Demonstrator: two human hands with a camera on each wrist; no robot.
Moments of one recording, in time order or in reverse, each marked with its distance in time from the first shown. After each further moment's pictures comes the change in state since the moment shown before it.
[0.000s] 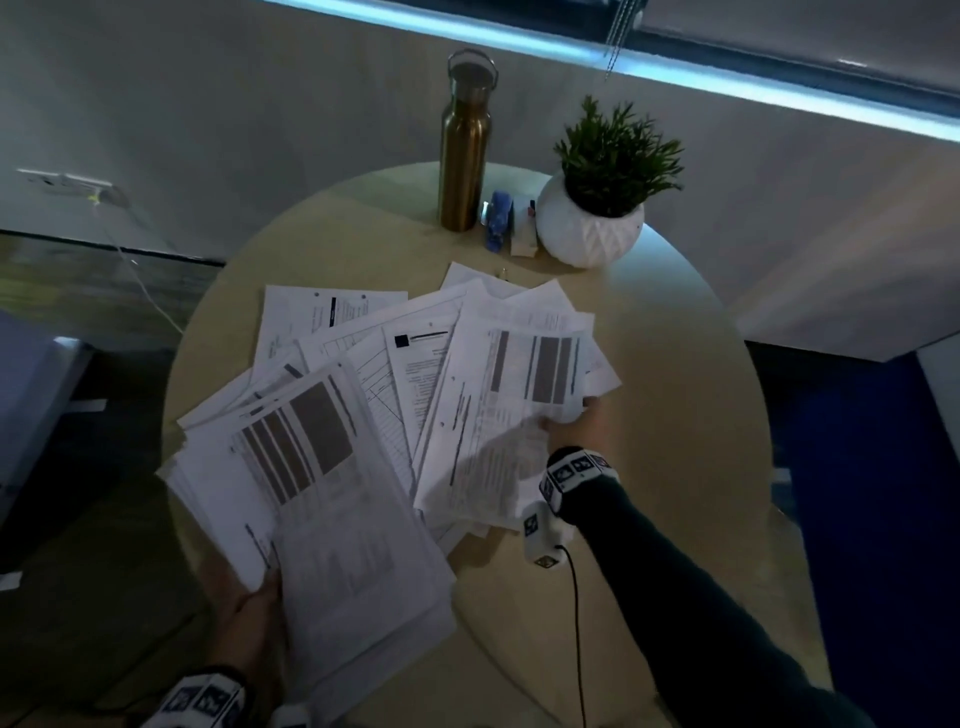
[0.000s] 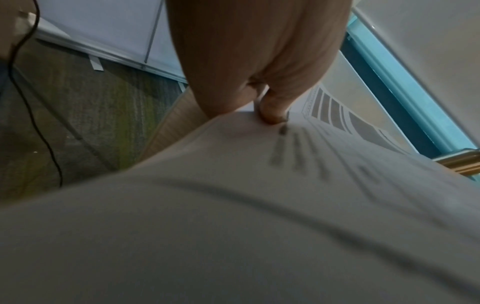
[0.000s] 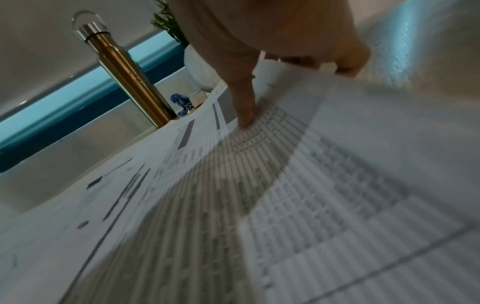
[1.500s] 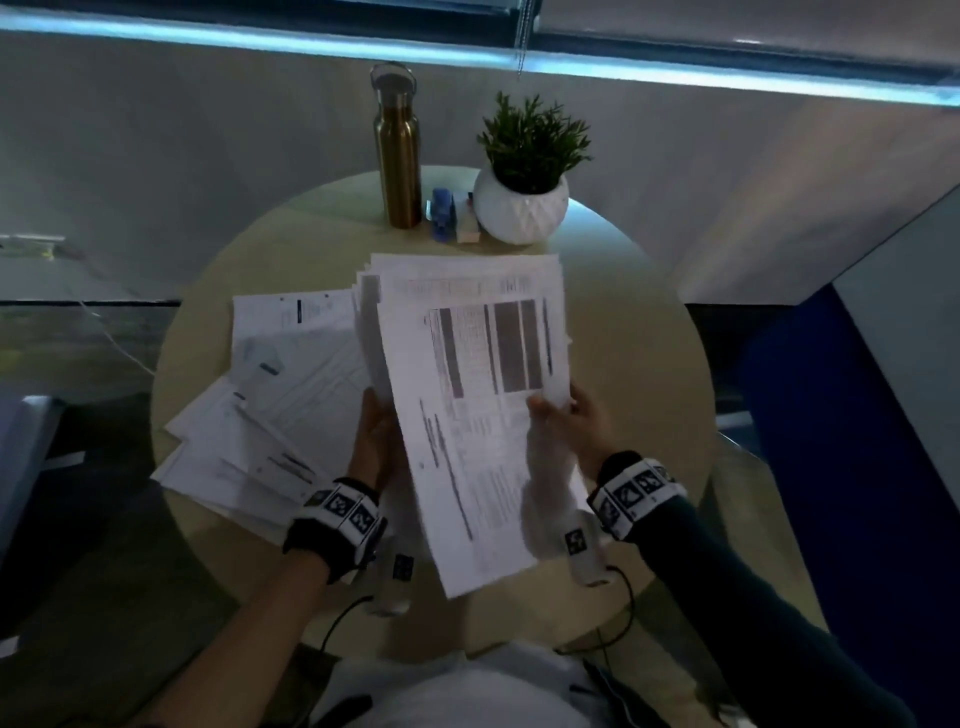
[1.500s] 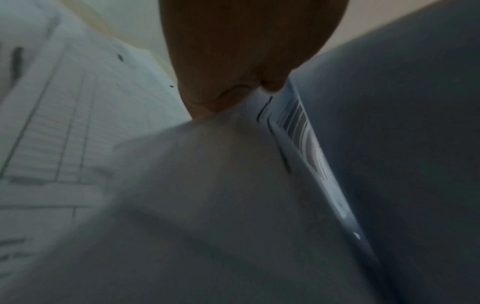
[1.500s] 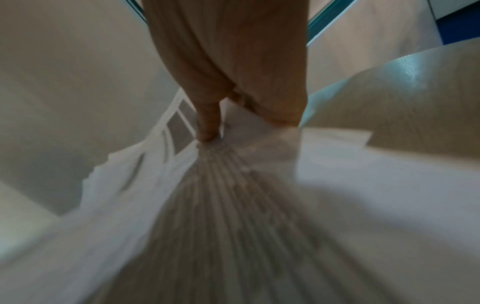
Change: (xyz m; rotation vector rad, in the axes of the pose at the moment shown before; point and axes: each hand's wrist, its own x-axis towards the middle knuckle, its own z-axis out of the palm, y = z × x) left_hand -0.058 0.076 0.129 0.298 -0.482 0.510; right_hand -0.095 0.013 -0.096 0.372 -0.293 -0.180
